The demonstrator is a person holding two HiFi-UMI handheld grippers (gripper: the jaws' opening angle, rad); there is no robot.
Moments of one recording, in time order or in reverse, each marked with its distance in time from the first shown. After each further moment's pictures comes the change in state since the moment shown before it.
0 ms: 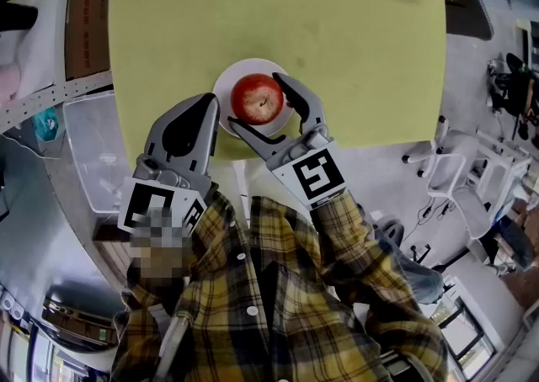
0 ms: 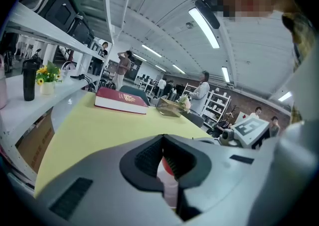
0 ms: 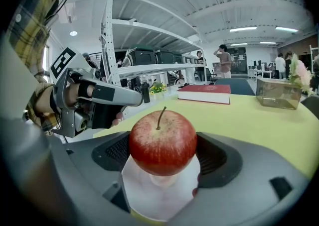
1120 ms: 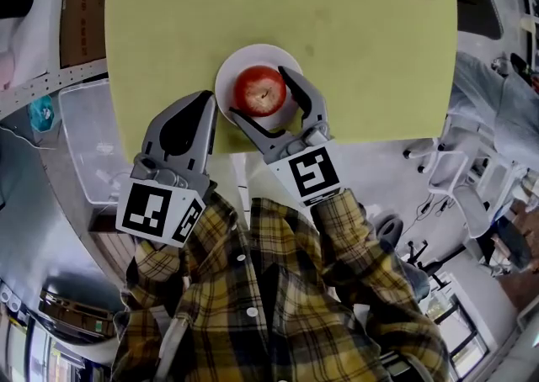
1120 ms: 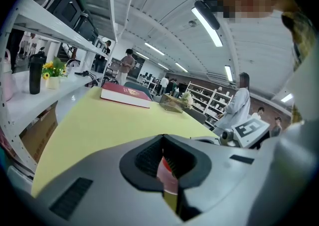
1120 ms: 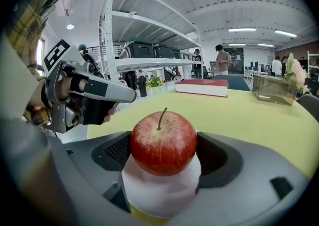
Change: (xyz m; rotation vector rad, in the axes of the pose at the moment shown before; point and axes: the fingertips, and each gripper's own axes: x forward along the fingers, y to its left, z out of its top) left arm -0.008 0.002 -0.024 -0.019 0.017 0.026; right arm 0.003 0.001 -0.027 -0.008 0.020 -0.062
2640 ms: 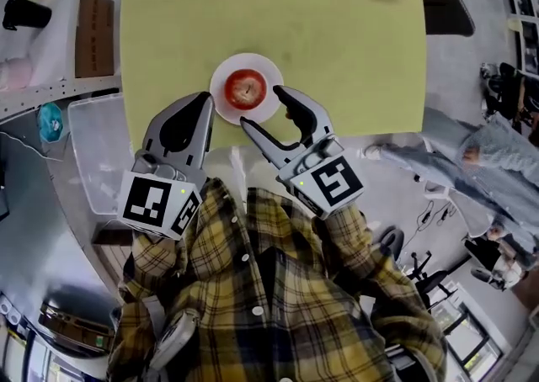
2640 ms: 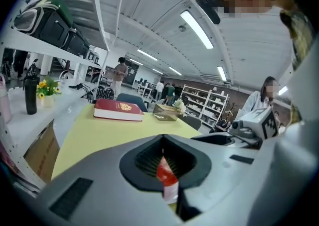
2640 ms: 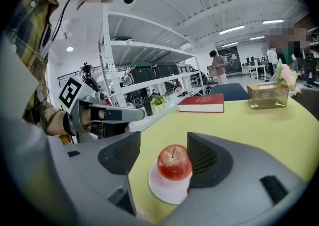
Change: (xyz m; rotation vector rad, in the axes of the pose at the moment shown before) left arm -0.024 -0.033 0.048 0.085 -0.054 -0.021; right arm -0.074 0.011 0.069 0.137 -0.123 0.073
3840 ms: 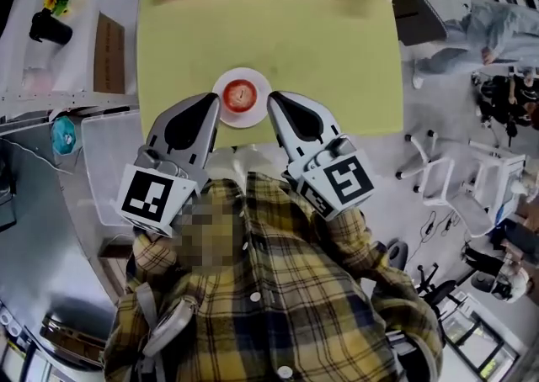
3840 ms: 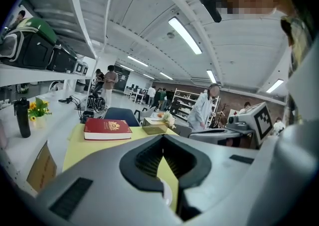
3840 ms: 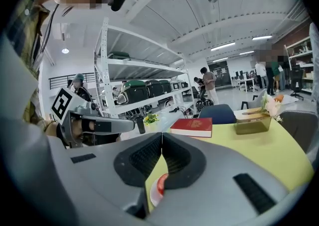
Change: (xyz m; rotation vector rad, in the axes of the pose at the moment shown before) left arm -0.028 -0.049 0.079 0.079 -0.051 -0.075; right arm -0.057 -0.001 0.095 -0.011 -0.152 -0.128
